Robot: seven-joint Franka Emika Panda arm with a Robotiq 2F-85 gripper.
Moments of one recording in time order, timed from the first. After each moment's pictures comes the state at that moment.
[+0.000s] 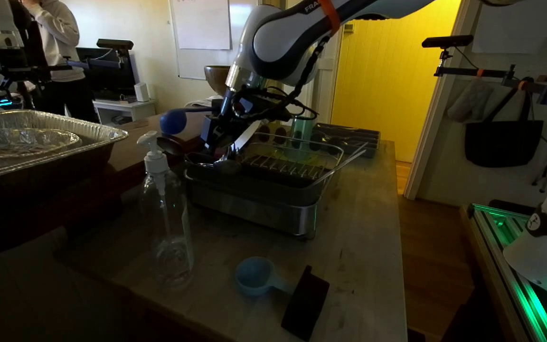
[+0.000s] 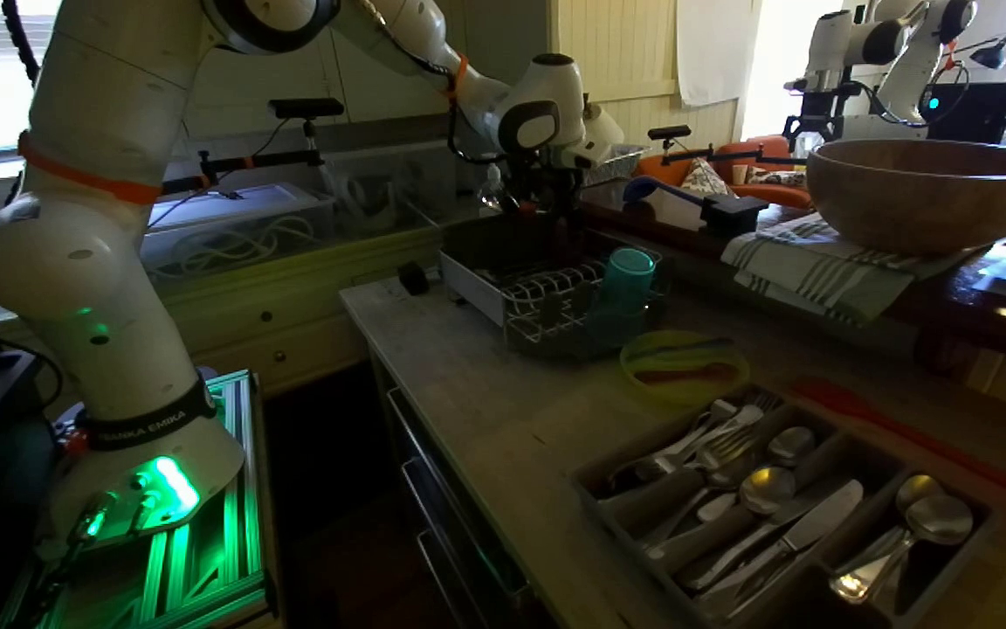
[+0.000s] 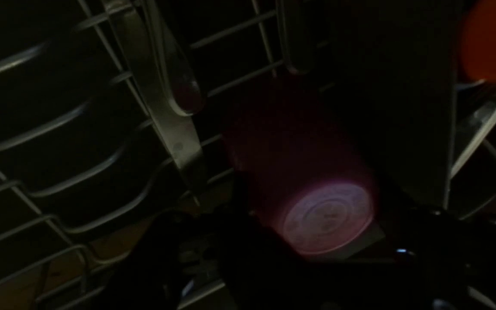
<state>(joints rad) 0.07 0.54 0.09 -1.65 0.24 2.50 0.29</state>
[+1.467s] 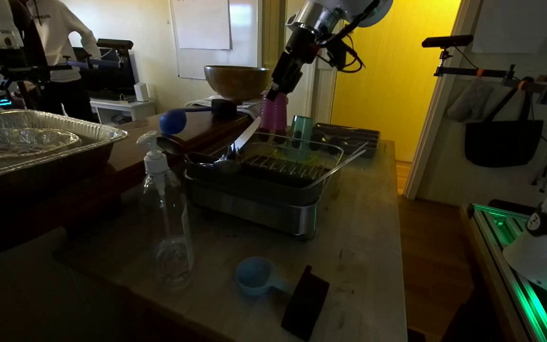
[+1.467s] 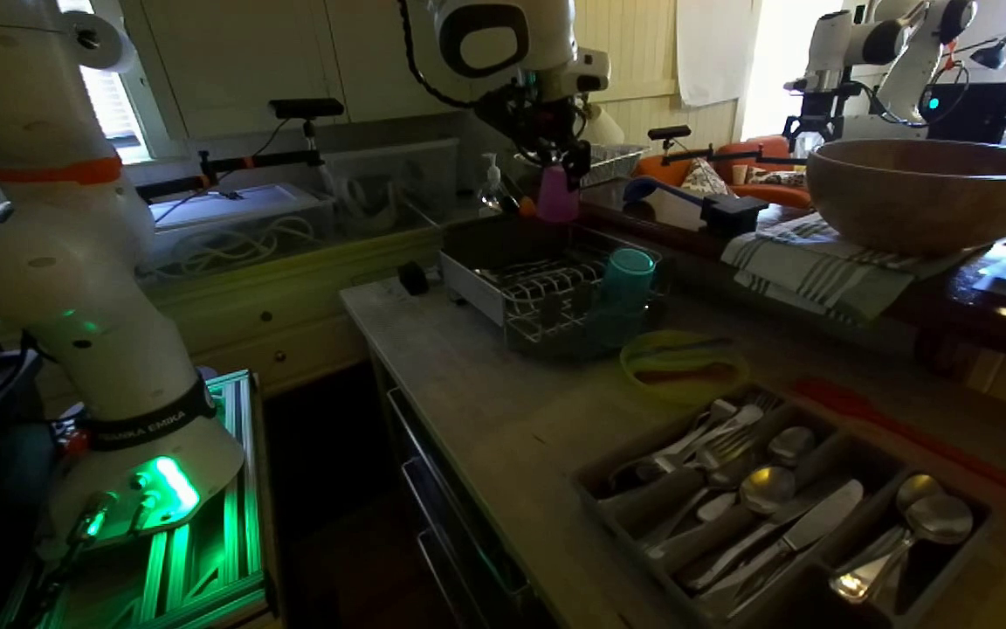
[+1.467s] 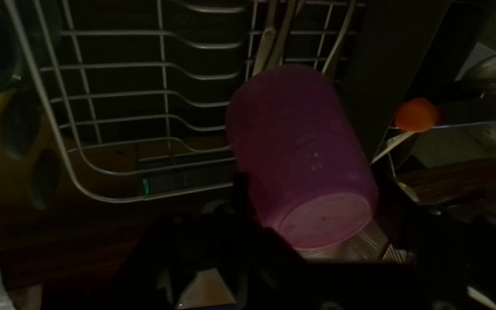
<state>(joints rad) -0.13 0.05 0.09 -2.03 0.53 2.39 -0.47</state>
